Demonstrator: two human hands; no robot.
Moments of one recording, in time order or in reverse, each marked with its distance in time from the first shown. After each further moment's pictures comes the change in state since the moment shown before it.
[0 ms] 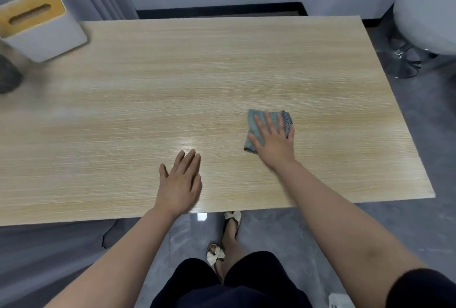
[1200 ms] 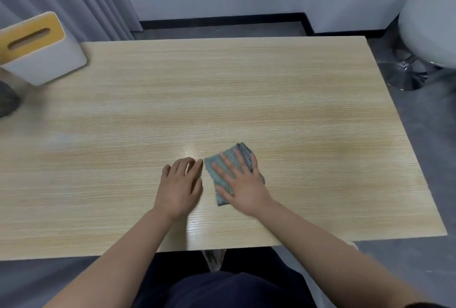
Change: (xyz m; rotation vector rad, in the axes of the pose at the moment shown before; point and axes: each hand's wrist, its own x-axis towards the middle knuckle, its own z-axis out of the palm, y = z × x) left_hand 0.062 -0.001 -0.033 0.122 0.077 0.073; right_hand -0.006 -0.049 0.018 -0.151 -0.021 -0.488
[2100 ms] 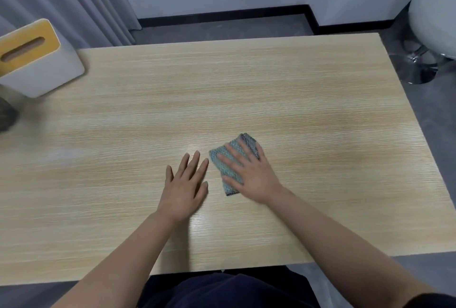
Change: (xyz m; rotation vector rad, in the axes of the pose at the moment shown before) left_hand 0.030 -0.022 0.002 -0.065 -0.176 -0.010; right_hand 0.050 0.028 -0.014 0.004 0.027 0.023
